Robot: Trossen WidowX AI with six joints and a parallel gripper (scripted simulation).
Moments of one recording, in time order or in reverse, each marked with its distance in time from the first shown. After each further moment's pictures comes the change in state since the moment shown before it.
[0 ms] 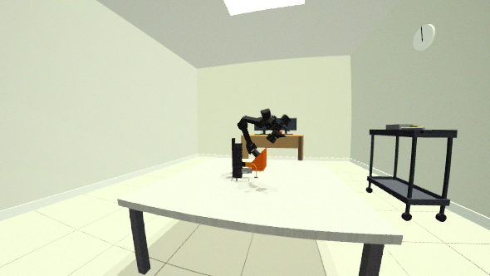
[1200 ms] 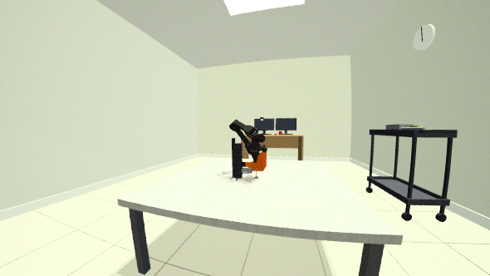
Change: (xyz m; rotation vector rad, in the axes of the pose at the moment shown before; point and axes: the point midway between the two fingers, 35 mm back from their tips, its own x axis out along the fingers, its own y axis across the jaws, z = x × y) arm -0.208 -0.253 -0.139 -1.670 1.413 -0.043
